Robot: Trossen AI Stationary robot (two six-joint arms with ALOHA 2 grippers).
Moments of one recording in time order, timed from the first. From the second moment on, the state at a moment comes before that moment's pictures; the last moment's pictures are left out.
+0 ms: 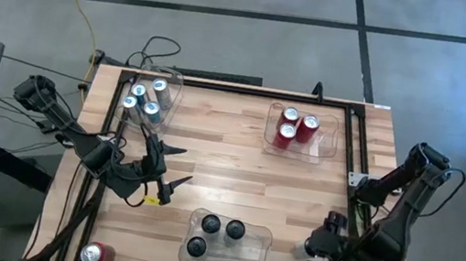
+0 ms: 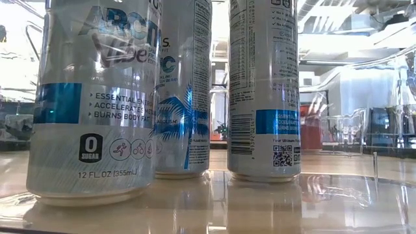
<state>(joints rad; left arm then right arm) -0.58 1.13 0.89 -0.24 -0.99 -0.28 1.00 1.44 1.31 -1.20 0.39 1.12</state>
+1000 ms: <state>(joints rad) -0.58 1.13 0.89 -0.24 -0.99 -0.30 0.98 1.53 1.28 -1.20 0.33 1.15</state>
